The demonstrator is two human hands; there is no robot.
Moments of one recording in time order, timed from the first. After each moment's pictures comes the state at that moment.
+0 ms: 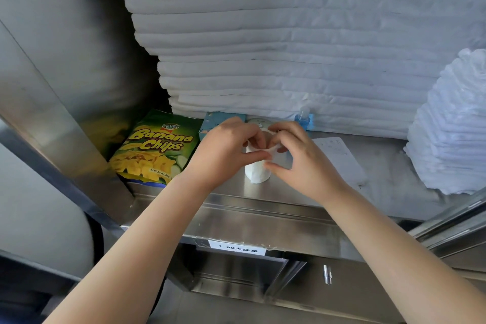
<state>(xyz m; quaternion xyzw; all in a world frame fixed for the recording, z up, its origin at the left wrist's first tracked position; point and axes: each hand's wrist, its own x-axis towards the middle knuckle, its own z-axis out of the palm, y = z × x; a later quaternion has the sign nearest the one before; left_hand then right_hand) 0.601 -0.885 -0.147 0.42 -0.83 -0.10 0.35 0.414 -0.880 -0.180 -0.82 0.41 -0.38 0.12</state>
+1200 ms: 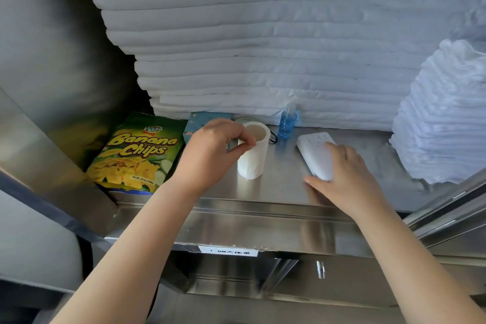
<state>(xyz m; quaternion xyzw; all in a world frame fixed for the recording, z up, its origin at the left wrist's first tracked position) 0.598 -0.888 -0.155 0.45 -0.79 -0.15 0.39 0.339 -0.856 -0.207 -0.64 0.75 -0.15 0.06</state>
